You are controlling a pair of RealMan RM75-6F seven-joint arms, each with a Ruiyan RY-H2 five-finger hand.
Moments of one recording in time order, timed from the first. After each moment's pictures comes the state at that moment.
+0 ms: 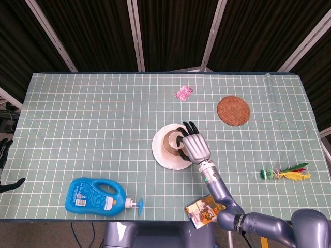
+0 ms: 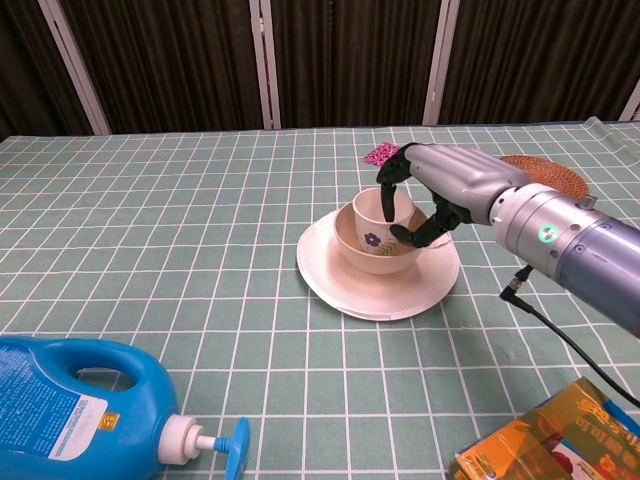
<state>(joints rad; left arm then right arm) -0.08 -1.03 -0.06 -1.68 1.38 1.43 0.02 0.69 -1.78 0.28 -1.35 -1.19 1.04 -0.39</state>
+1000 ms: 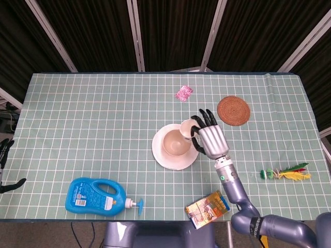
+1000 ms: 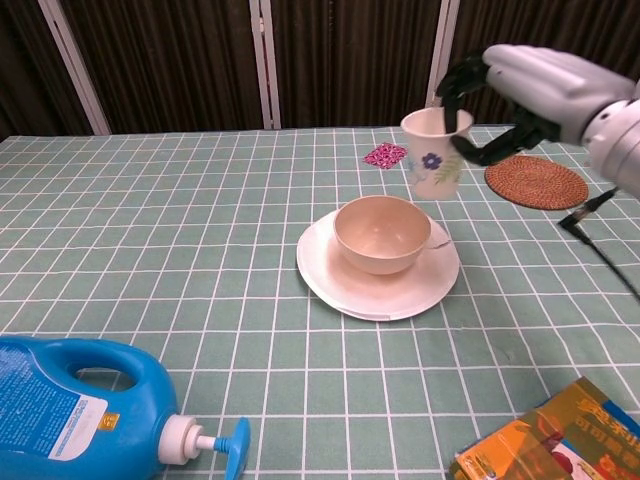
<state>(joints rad) -0.08 -1.04 -0.06 -1.69 1.39 1.44 0.04 0.62 -1.57 0.29 -1.54 -1.27 1.23 -0.38</state>
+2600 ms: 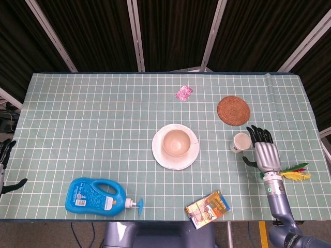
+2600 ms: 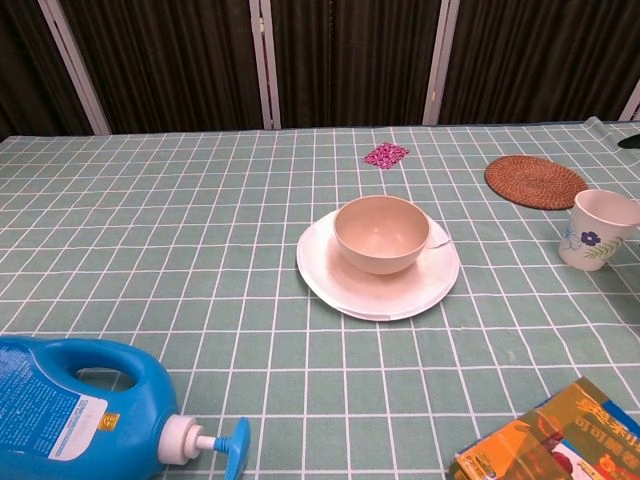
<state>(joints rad) -0.08 -1.05 -0.06 -1.70 1.40 1.45 0.08 0.38 -1.44 0.16 -1.38 -1.22 1.22 -0.14</state>
